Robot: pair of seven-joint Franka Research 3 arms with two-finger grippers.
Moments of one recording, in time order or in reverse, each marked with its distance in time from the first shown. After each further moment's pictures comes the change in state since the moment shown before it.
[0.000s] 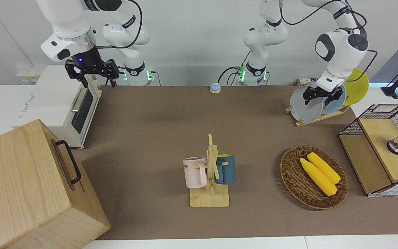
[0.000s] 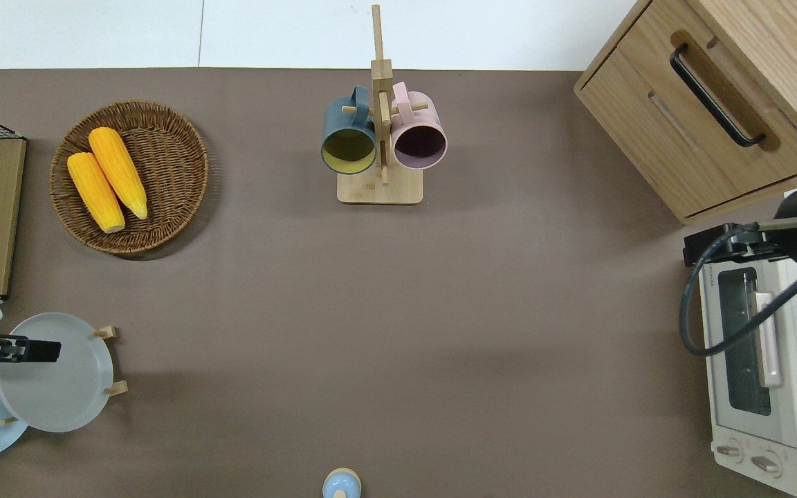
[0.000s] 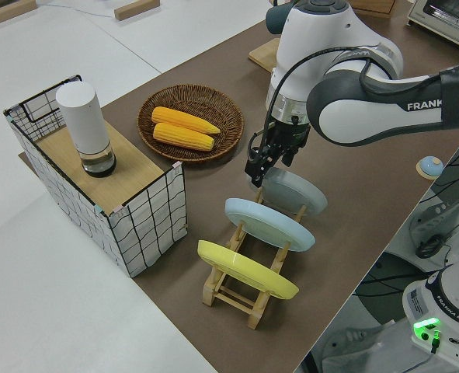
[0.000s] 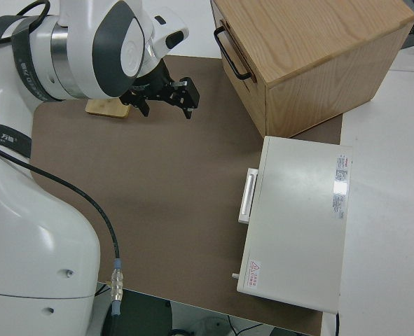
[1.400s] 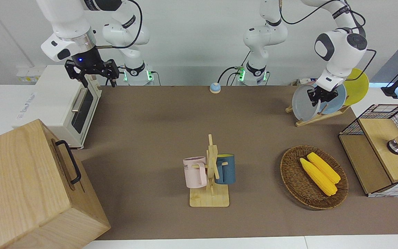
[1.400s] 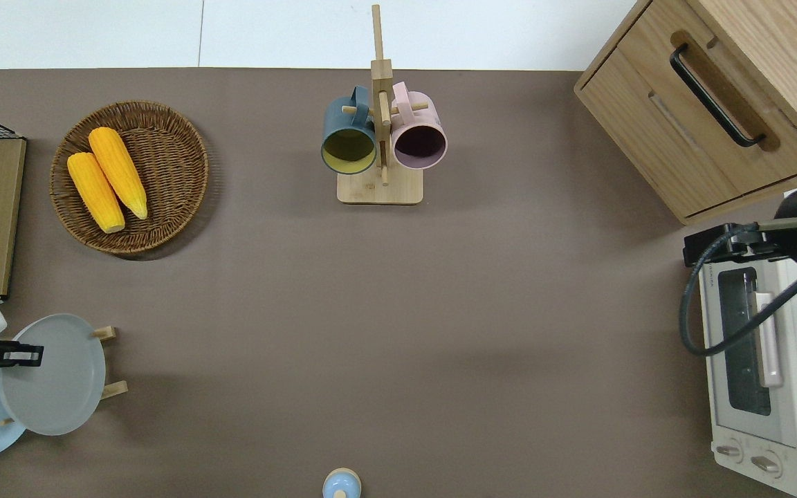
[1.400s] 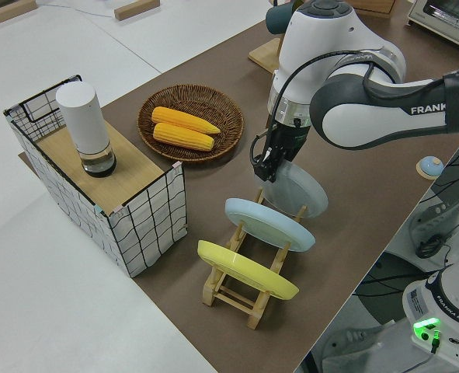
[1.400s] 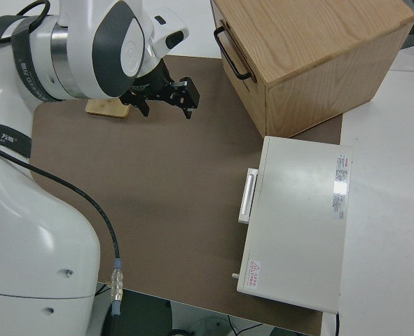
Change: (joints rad) left arm 0.004 -0.016 -0.001 -0.011 0.002 0.000 -0.005; right arm 0.000 0.000 0.000 0.000 0.000 0.000 0.000
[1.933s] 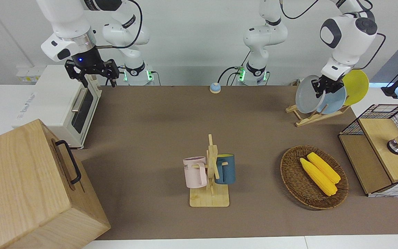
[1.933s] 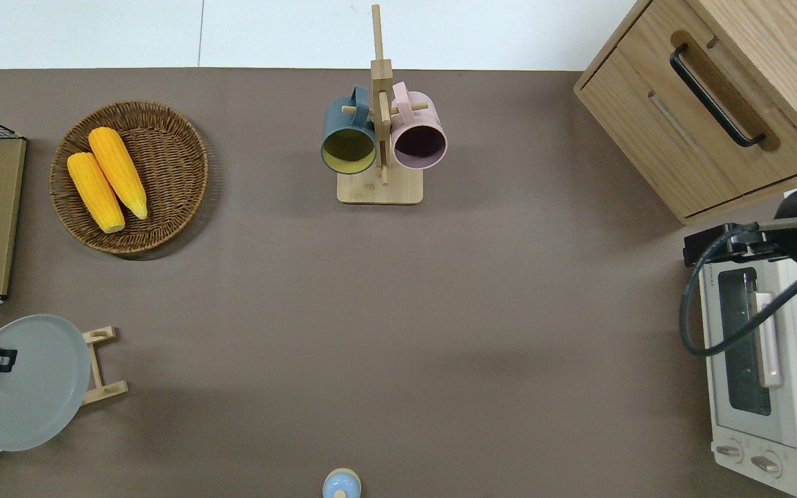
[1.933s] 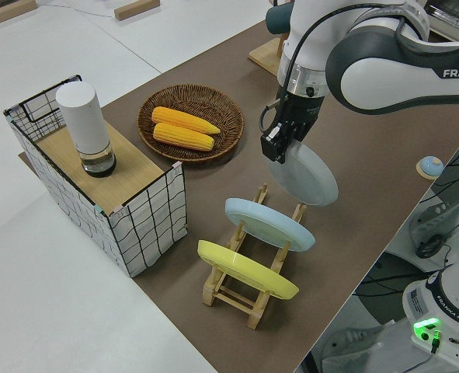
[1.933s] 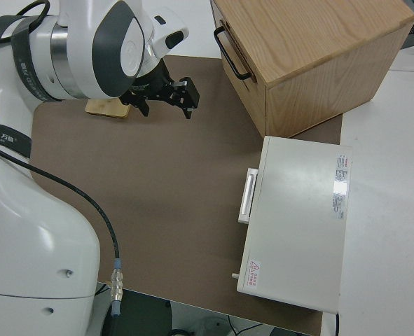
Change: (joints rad) left arm -0.002 -0.051 -0.019 0.116 0.000 -0.181 0.000; right arm 0.000 0.000 0.000 0.000 0.000 0.000 0.000
